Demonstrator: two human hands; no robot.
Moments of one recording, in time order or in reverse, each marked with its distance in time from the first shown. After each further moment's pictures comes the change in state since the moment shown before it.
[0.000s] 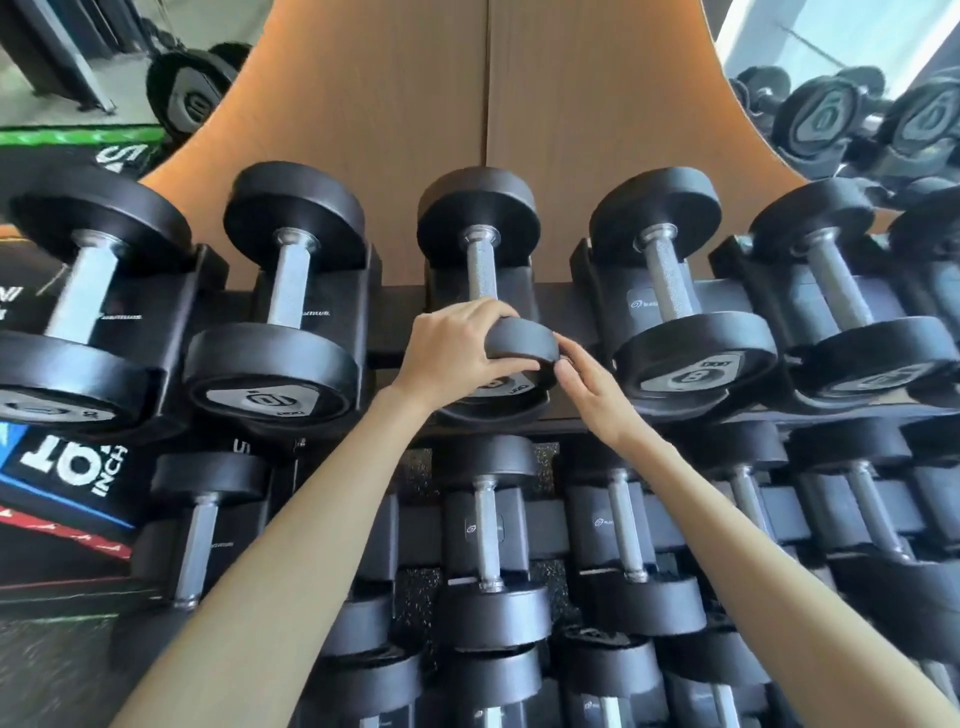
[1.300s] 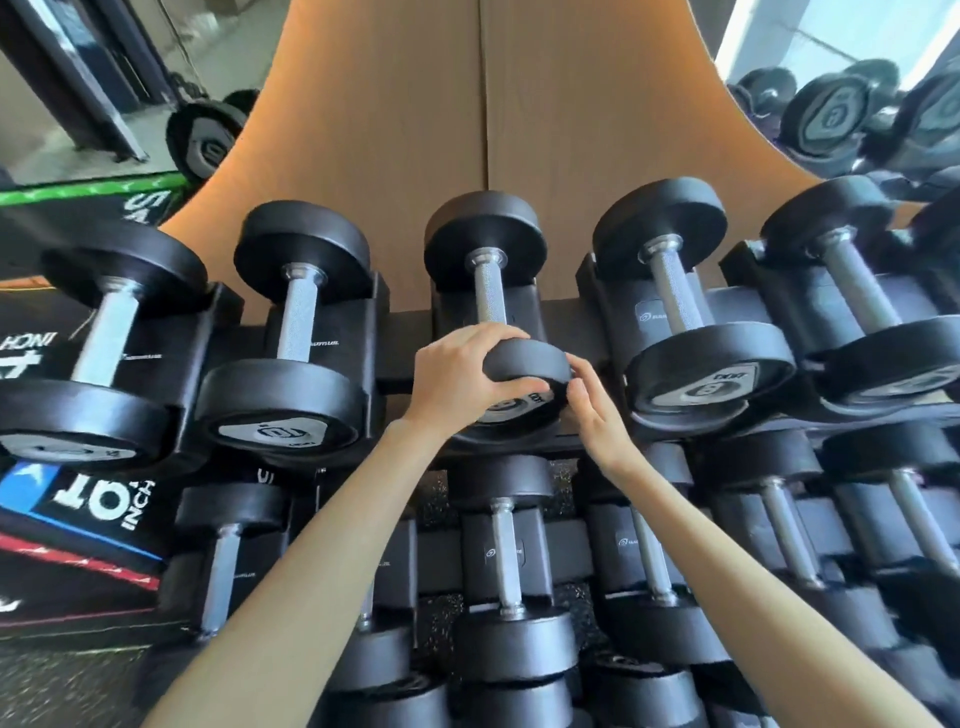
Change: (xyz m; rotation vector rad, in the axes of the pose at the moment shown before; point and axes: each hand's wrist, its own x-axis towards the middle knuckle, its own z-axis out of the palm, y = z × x) left_hand 0.001 0.003 0.004 -0.101 0.001 -0.103; right_hand -0.001 0.013 0.020 0.249 0.127 0.041
